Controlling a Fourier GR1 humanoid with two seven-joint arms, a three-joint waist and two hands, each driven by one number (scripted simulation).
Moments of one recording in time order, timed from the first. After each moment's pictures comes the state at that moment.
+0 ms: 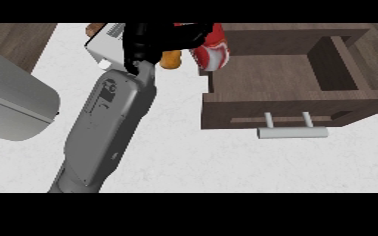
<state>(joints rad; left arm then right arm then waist) -0.88 0.00 -0.10 -1.24 0.24 0.46 0.21 0.44 -0.03 -0.70 -2.29 -0.57 0.47 0.27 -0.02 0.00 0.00</state>
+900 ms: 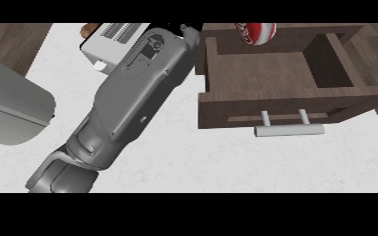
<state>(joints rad) -1.25 0.00 -0.19 -0.80 0.45 0.59 0.06 0.41 -0.03 -0.70 -2.28 -0.56 0.47 0.28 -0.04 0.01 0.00</state>
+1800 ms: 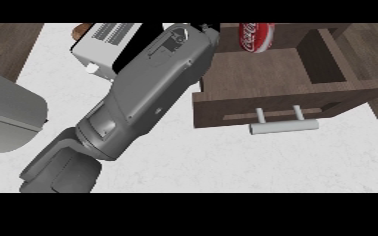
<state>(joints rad) -1.41 0.00 -0.40 -0.54 0.74 0.67 -0.05 0.35 -0.02 -0.64 -2.30 -0.53 0.43 0.30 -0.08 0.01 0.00</state>
